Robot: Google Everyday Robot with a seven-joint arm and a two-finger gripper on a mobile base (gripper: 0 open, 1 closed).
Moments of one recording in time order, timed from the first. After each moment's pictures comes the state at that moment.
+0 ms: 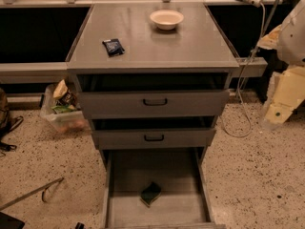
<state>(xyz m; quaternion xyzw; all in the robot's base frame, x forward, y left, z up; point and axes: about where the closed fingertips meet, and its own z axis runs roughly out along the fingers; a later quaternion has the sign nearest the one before) 0.438 -0.216 0.977 -0.60 0.78 -0.04 0.16</state>
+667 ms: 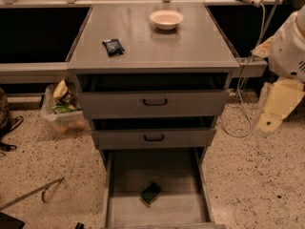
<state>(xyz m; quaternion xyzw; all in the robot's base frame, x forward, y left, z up) 0.439 -0.211 0.958 -0.60 0.78 -0.04 0.16</state>
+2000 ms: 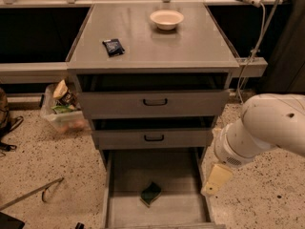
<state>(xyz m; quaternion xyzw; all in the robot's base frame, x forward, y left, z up) 0.436 -0.175 0.706 -0.57 0.80 0.03 0.16</state>
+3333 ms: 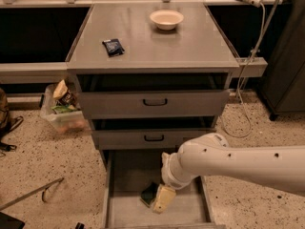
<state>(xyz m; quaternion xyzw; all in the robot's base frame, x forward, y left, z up) 0.448 -0.038 0.561 -0.62 0.75 0.10 0.19</state>
